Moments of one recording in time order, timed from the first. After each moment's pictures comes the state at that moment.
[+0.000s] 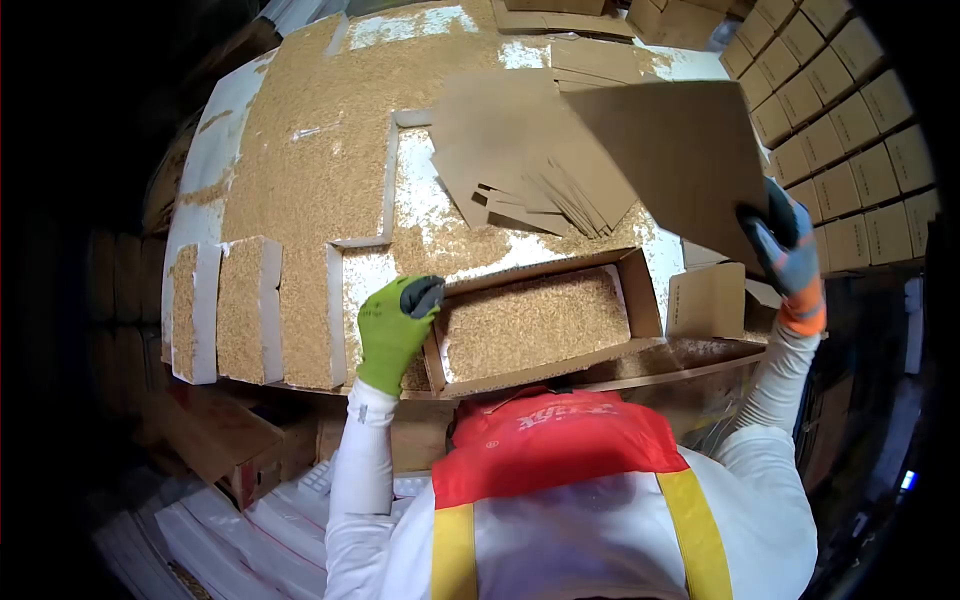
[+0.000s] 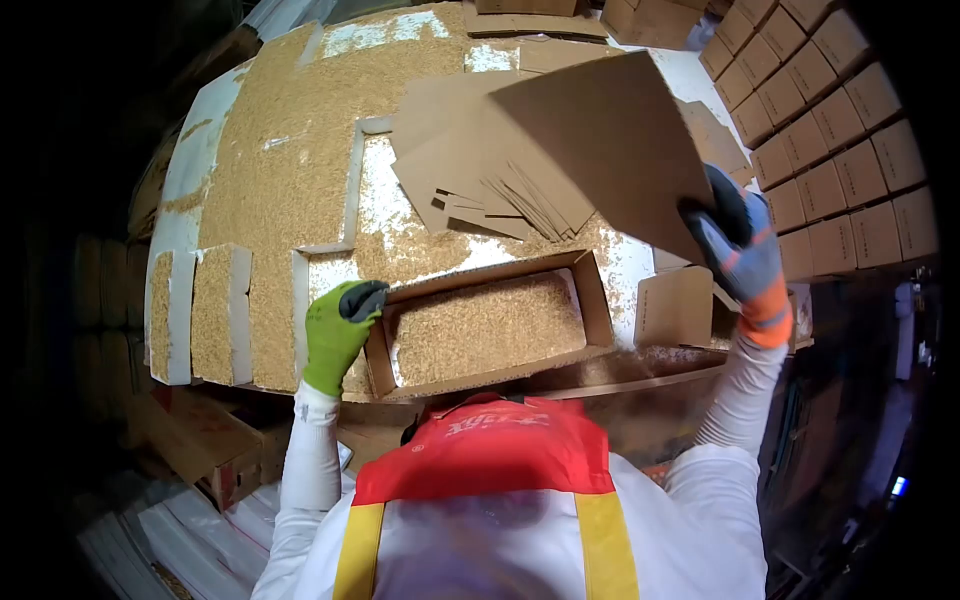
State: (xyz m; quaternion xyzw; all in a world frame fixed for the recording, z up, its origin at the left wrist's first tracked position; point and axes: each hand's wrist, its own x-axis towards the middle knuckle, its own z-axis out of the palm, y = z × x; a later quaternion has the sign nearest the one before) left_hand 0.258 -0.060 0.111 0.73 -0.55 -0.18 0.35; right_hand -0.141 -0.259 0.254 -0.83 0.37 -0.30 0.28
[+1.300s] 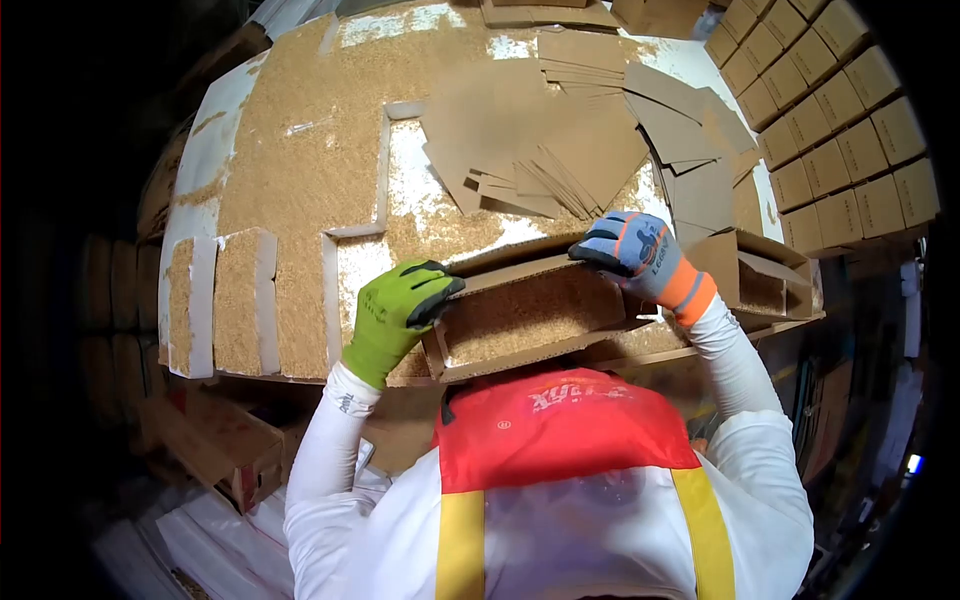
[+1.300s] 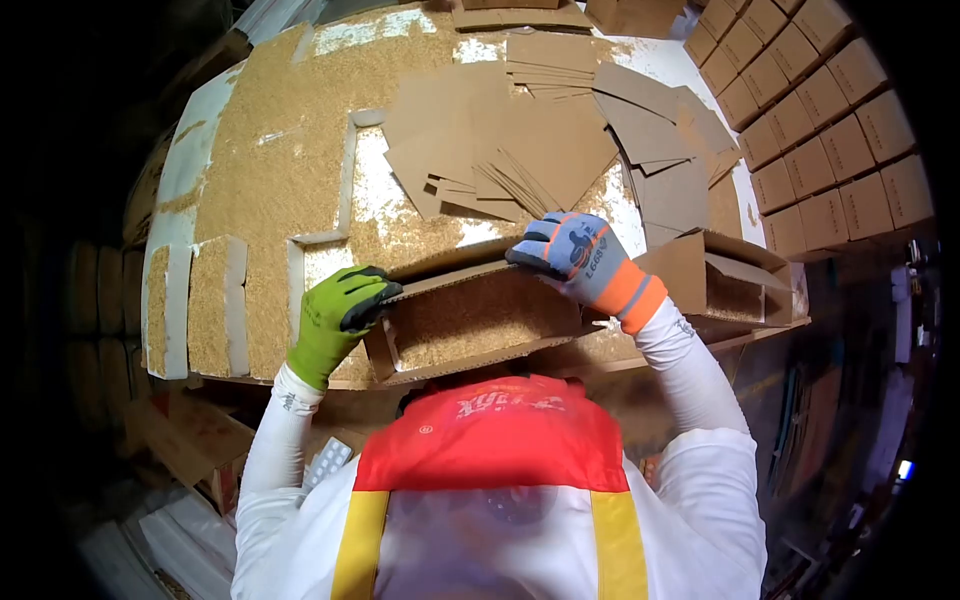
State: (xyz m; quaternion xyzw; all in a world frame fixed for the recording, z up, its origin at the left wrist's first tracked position) left_hand 0.262 -0.054 0.132 0.54 -0.79 -0.05 0.30; right_hand -0.052 -0.210 0.167 -0.97 0.17 -0.11 0.11
